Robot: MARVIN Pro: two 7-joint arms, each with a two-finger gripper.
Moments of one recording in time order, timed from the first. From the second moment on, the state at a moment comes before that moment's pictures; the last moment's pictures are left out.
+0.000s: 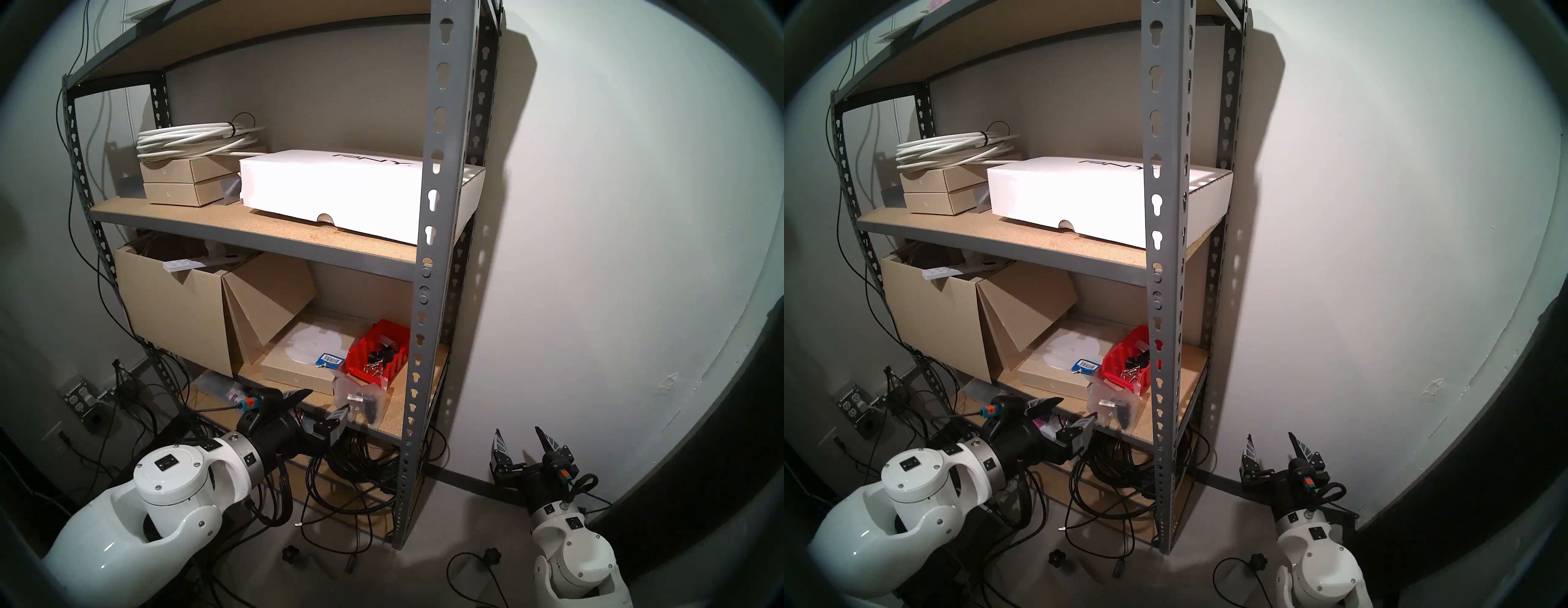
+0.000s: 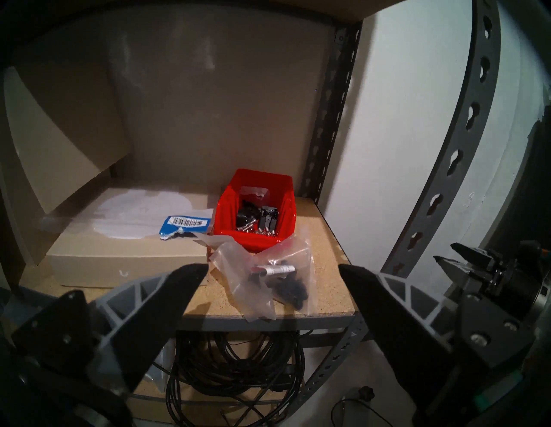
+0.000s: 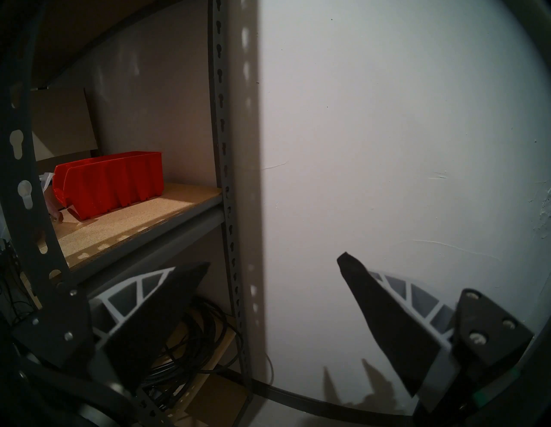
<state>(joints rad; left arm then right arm) 2.05 -0.77 -1.39 -2.19 -0.73 0.21 0.06 -2.16 -1.61 1.70 -1.89 0.00 -0.13 0.15</state>
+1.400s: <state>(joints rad) 1.97 -0.86 -1.21 -2.03 -0.52 0.10 0.16 -2.16 -1.61 1.70 -1.89 0.00 -0.13 0.15</state>
